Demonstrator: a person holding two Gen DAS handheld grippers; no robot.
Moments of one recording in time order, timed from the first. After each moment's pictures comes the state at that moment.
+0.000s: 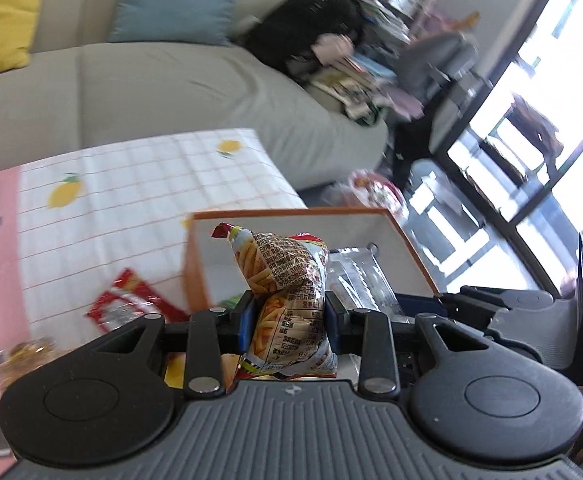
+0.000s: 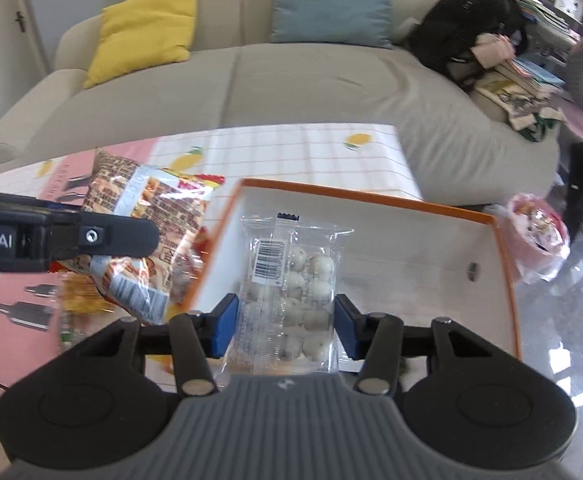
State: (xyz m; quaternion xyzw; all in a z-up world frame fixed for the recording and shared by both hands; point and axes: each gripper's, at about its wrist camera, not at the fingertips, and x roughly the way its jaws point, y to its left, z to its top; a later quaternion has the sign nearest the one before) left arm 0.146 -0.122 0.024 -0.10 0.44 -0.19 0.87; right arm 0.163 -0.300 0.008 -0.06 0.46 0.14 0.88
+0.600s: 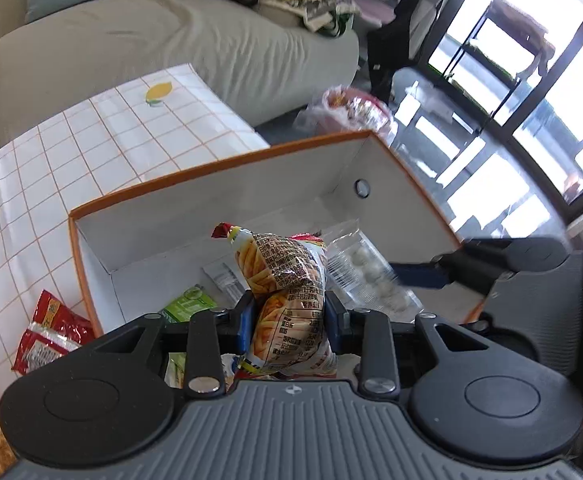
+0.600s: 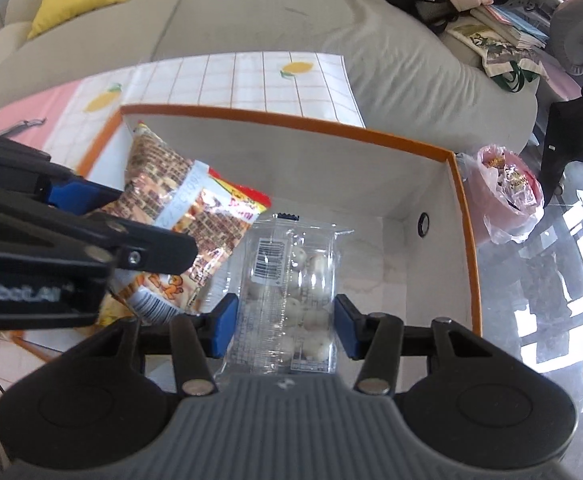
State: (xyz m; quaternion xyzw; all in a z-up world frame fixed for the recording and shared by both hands) left arm 0.210 -0.207 -0.042 0.00 0.51 -0.24 0.82; right arm 0.215 -0.342 -0.061 -0.11 0.52 0.11 0.84
